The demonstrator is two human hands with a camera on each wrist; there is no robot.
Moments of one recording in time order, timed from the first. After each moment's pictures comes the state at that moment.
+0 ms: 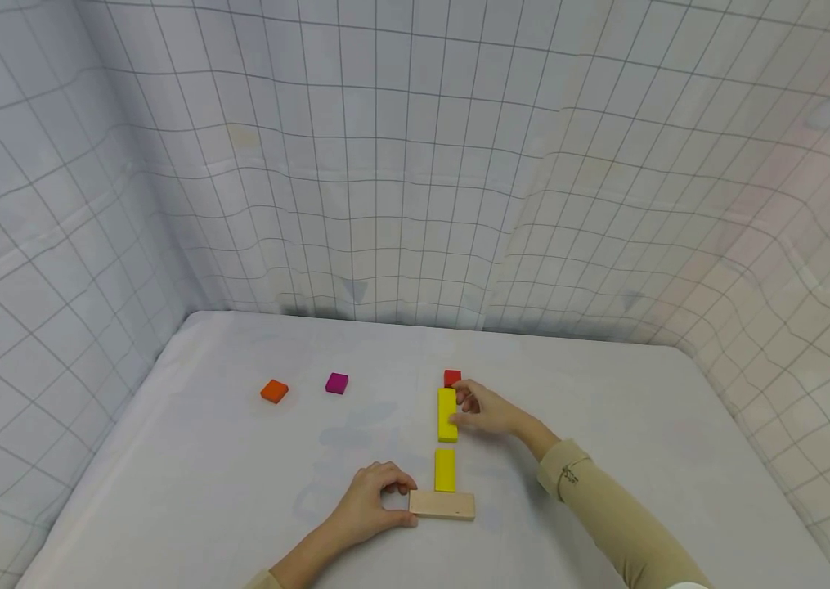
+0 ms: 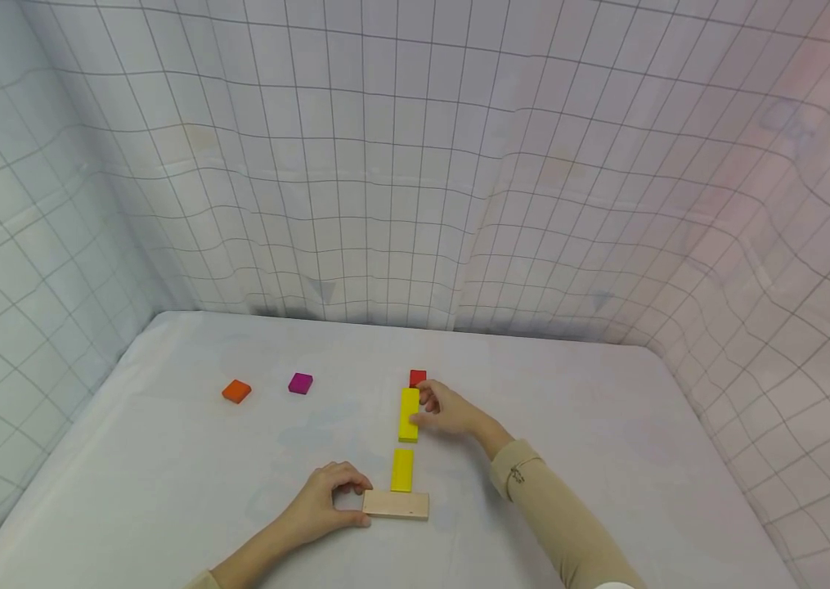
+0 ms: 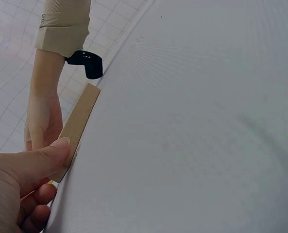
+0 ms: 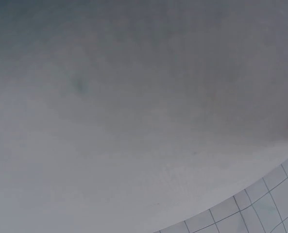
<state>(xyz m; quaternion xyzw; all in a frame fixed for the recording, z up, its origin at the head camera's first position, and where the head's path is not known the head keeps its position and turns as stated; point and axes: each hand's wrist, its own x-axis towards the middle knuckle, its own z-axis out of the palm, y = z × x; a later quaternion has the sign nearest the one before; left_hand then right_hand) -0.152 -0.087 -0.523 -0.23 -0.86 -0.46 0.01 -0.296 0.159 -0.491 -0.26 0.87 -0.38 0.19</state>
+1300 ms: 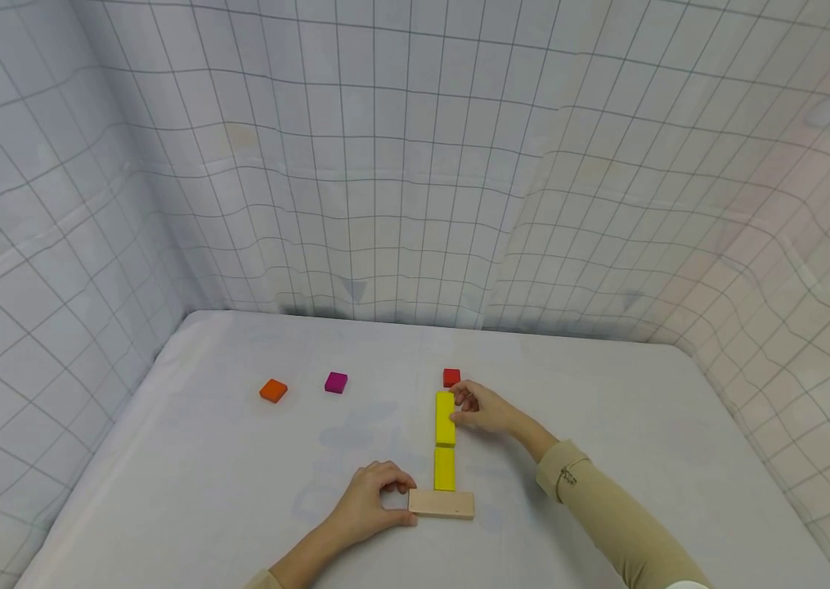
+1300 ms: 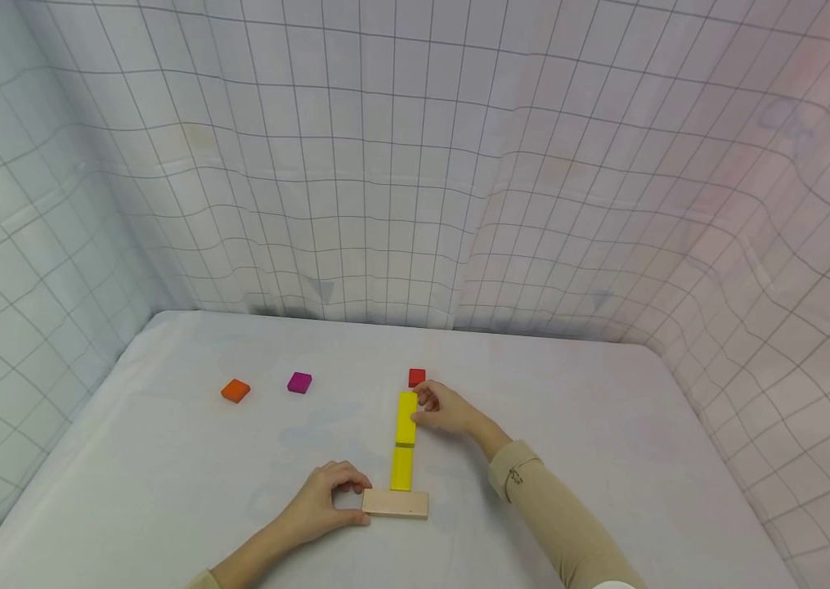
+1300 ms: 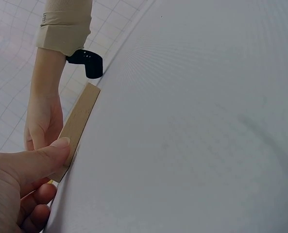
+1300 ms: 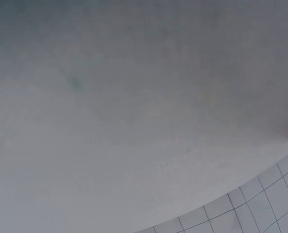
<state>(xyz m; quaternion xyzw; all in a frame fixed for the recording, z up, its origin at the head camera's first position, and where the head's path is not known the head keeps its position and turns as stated) -0.151 -0.086 -0.522 -0.24 -0.86 -0.45 0.03 -0.295 0.158 -0.491 -0.27 0.86 -0.41 0.17</state>
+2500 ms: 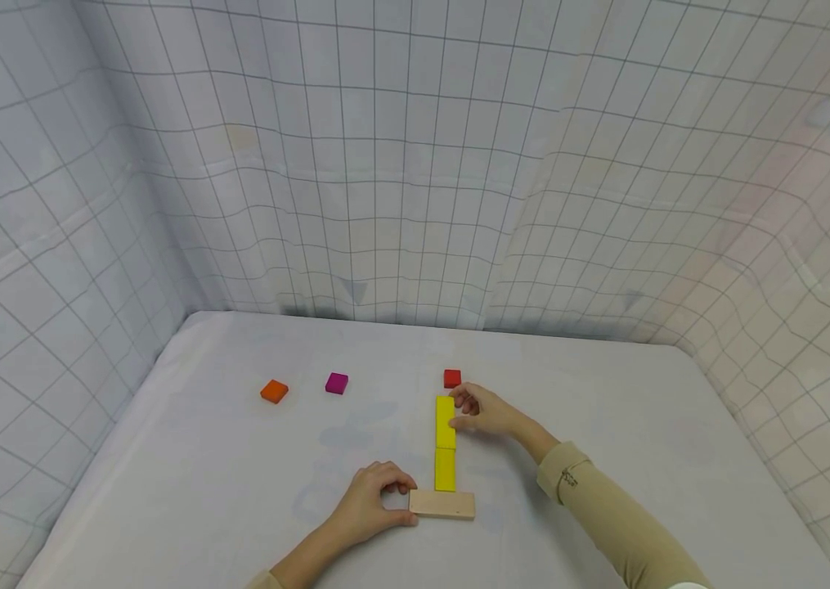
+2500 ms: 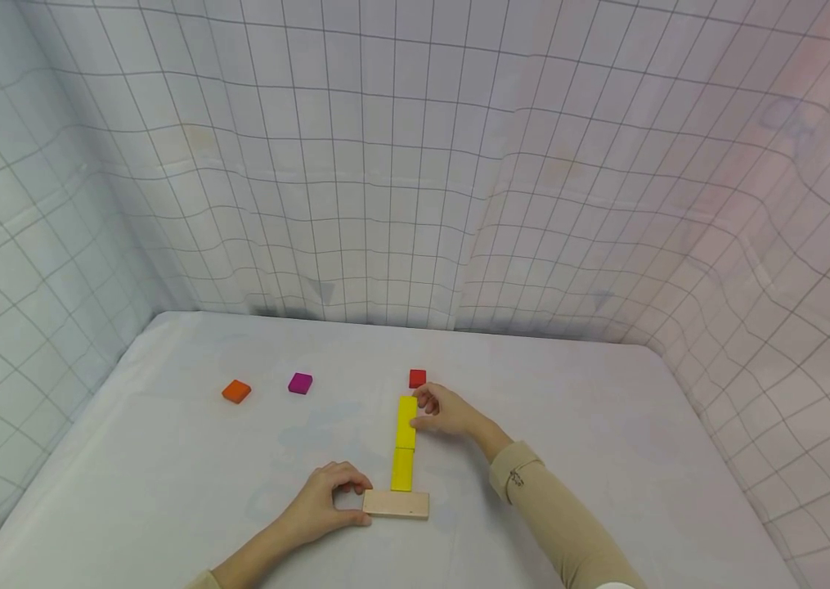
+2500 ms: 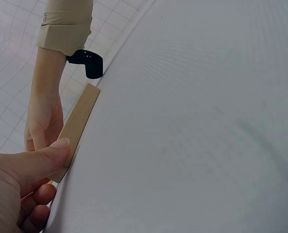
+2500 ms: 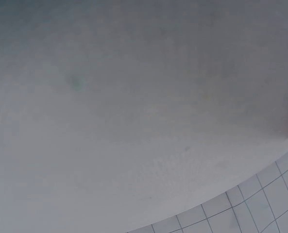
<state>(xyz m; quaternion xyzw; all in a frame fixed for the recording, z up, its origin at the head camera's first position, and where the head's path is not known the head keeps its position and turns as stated) -0.152 -0.087 -0.523 -0.24 -0.86 -0.46 0.03 -0.294 0.157 -0.493 -0.27 0.86 -0.40 0.17</state>
